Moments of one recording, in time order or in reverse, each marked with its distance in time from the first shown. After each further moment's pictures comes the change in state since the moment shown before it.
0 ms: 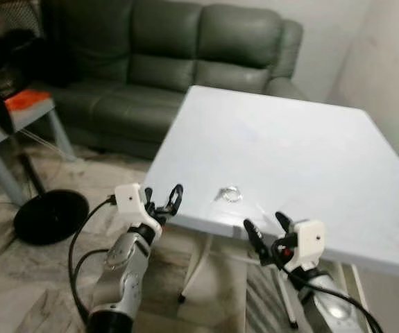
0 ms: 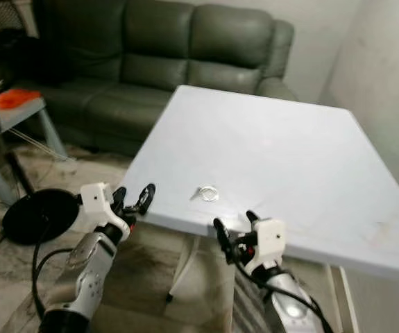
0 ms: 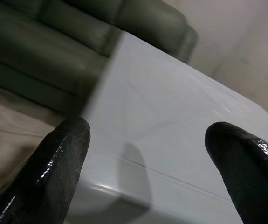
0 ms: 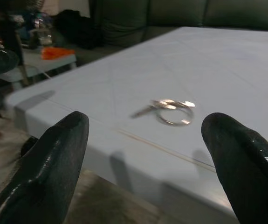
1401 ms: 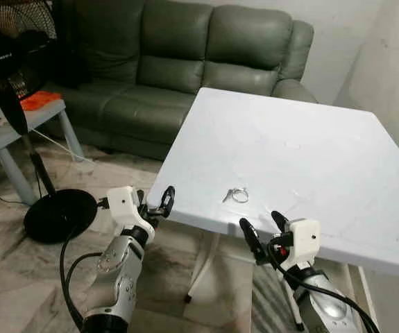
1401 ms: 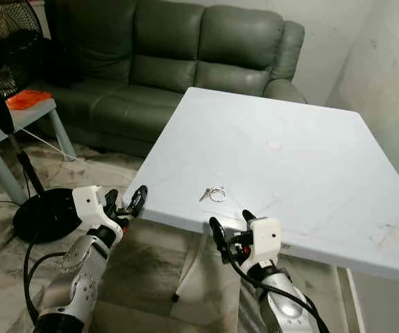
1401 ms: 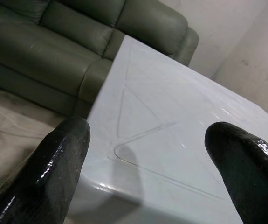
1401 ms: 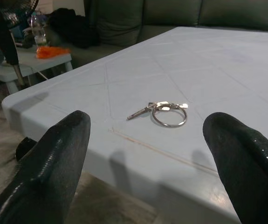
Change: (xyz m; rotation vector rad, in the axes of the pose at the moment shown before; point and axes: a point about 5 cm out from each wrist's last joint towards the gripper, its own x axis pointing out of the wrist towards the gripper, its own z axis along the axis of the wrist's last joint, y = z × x) left arm 0.000 -0.009 -0.006 0.000 0.006 -0.013; right arm -0.004 -0.009 0.000 -0.015 0.013 -0.046
